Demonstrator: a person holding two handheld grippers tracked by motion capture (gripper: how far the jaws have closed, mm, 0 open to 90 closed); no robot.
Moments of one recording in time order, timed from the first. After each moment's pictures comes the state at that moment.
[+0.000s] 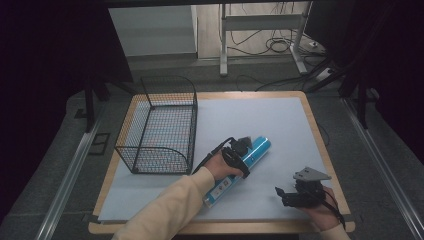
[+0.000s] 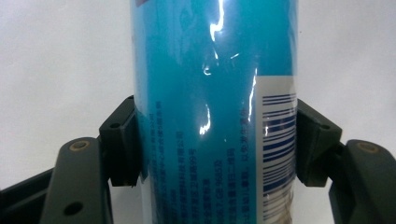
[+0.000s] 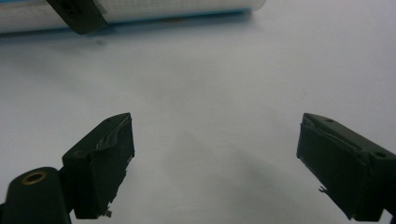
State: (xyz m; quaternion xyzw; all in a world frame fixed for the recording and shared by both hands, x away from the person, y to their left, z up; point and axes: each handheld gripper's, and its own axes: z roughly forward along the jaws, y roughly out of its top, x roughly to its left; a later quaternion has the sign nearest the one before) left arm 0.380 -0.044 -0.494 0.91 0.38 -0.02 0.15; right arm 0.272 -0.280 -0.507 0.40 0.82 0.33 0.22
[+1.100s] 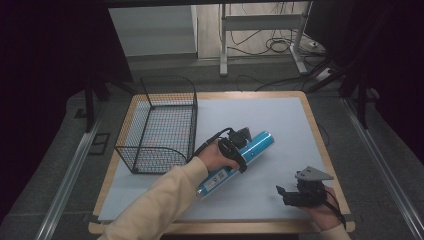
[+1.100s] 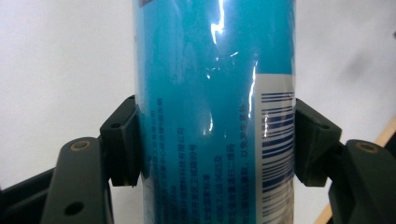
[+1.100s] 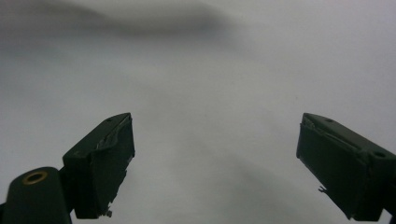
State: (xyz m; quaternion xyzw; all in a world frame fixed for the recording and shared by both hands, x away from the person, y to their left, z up) left arm 0.381 -0.031 -0.446 0.93 0.34 -0.03 0.16; right arm 0.272 -0.283 -0.504 0.40 0.82 0.34 0.23
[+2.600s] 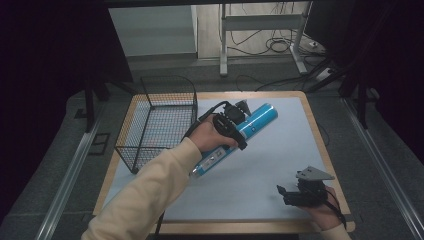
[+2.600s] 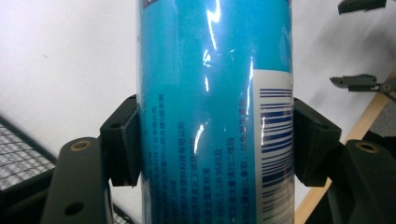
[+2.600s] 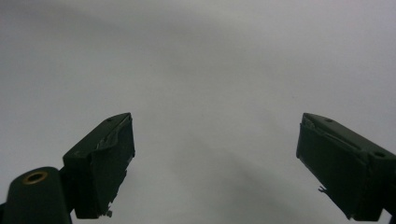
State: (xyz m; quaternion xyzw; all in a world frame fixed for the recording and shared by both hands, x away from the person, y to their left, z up) left arm 0.385 -0.013 -0.354 0.92 0.34 0.04 0.21; right arm 0.273 -0.284 -0.504 0.41 0.82 0.34 0.23
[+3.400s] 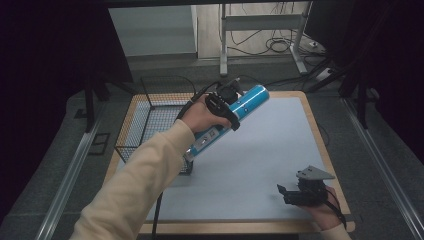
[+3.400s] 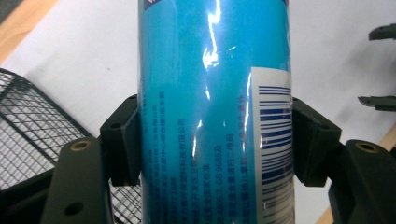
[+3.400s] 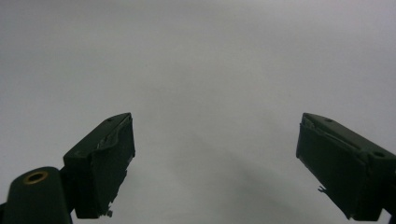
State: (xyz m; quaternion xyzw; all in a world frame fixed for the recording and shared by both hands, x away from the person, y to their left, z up) left arm 0.415 0.008 -0.321 0.91 0.36 0.07 0.20; right arm 0.274 -0.285 -0.504 0.41 0.81 0.34 0.23
